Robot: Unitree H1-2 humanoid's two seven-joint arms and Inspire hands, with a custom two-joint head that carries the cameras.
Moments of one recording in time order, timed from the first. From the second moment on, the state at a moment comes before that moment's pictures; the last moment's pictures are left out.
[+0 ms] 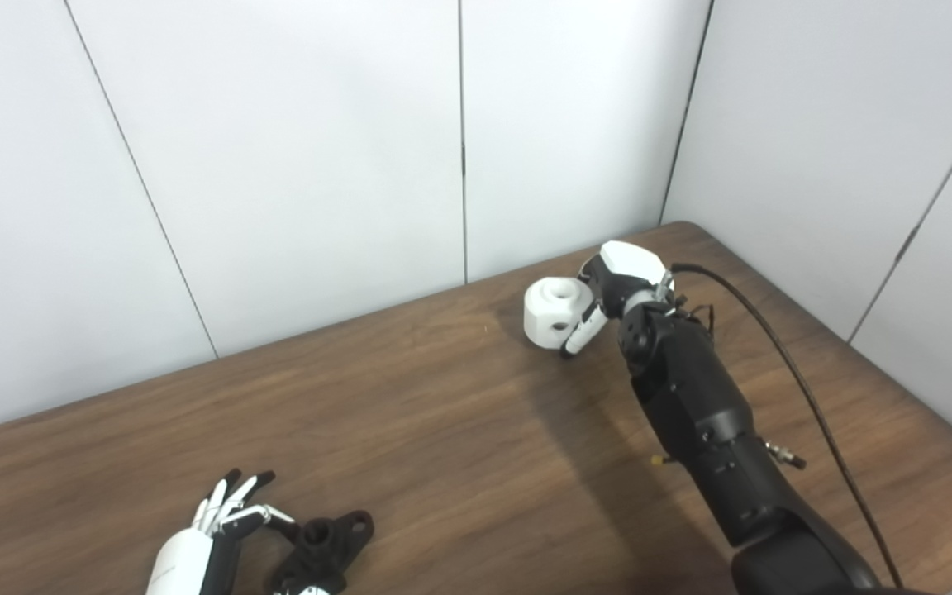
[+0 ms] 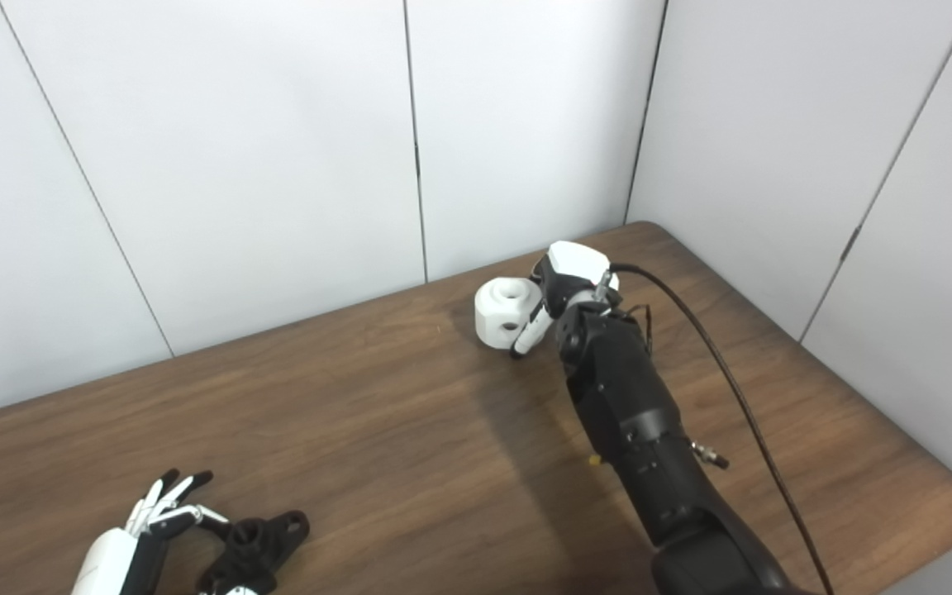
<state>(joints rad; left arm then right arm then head) -0.09 0.15 -0.30 0.00 0.63 -0.09 0.04 -0.55 -0.39 -0.08 0.30 -1.06 0.47 0.30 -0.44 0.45</state>
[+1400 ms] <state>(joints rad) -0.10 0.14 -0.31 -0.01 0.68 -0.04 0.02 -0.48 -0.35 -0.03 -0.24 -0.98 0.47 0.57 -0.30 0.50</state>
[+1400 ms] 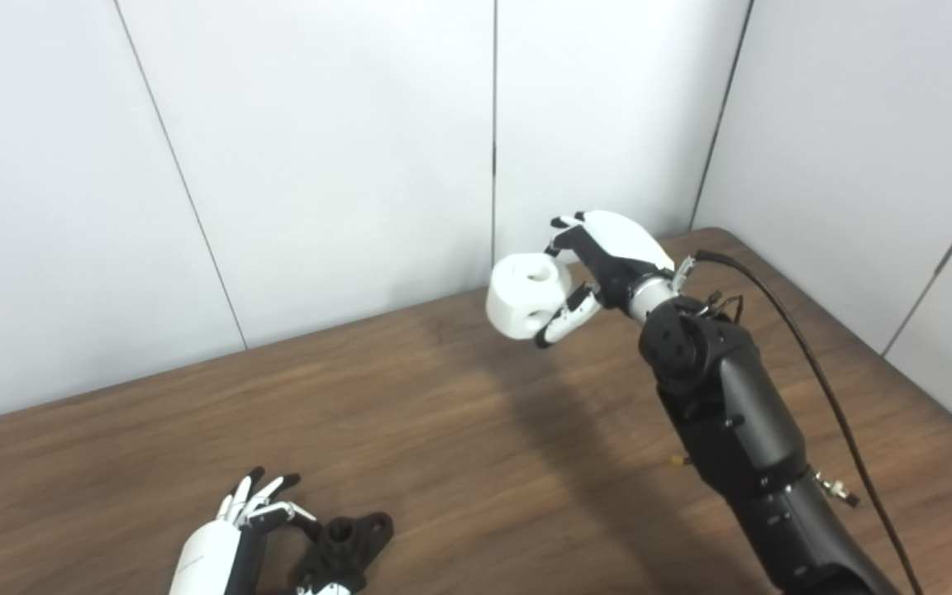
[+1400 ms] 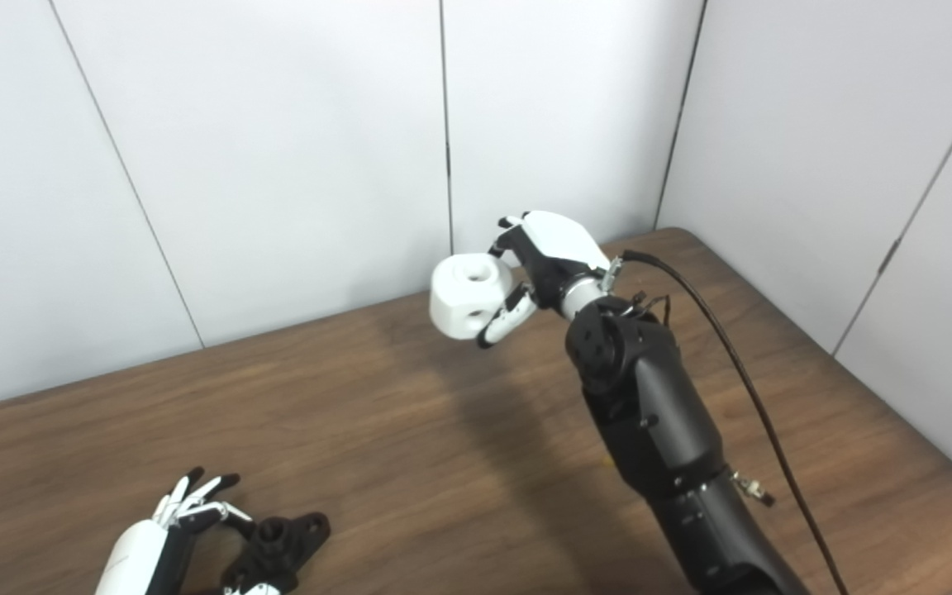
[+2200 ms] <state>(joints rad) -0.10 0.09 -0.37 -0.01 0.75 0.04 0.04 -0.40 -0.30 0.11 -0.49 -0.94 0.46 0.66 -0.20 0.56</state>
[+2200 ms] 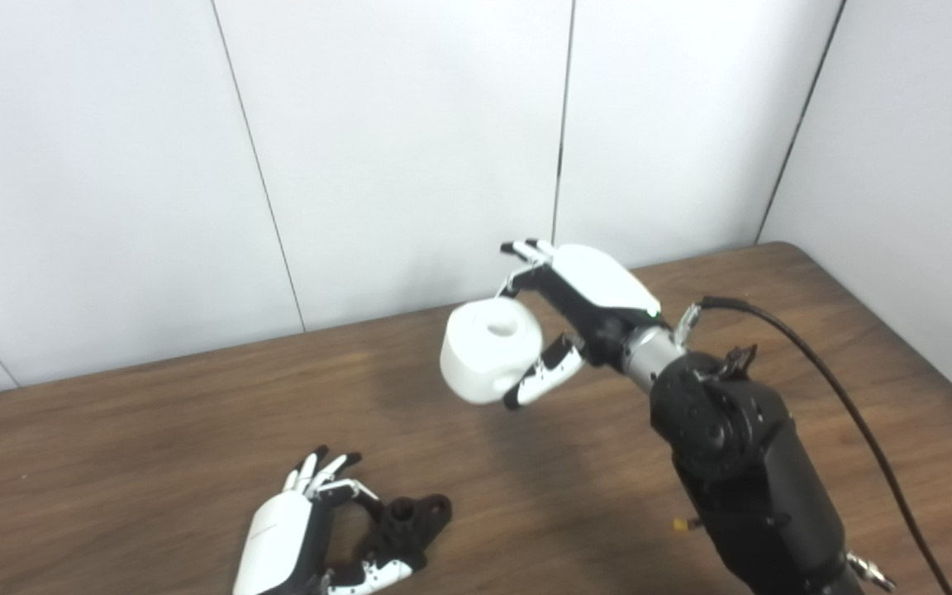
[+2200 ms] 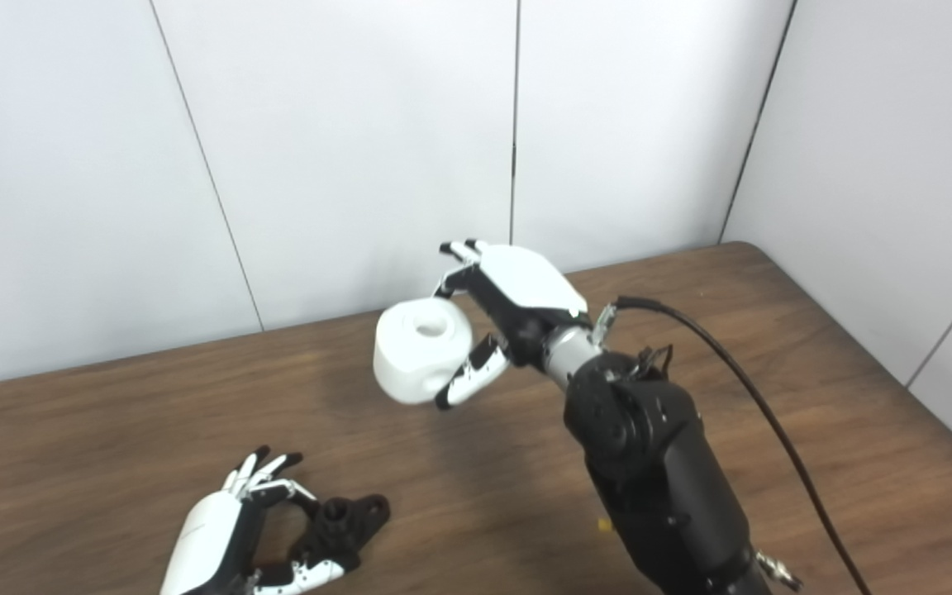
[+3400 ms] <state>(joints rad) -0.08 0.03 -0.43 -0.05 0.79 0.11 0.05 -0.27 -0.32 0.30 -0.55 -0.91 0.39 0.73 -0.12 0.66</state>
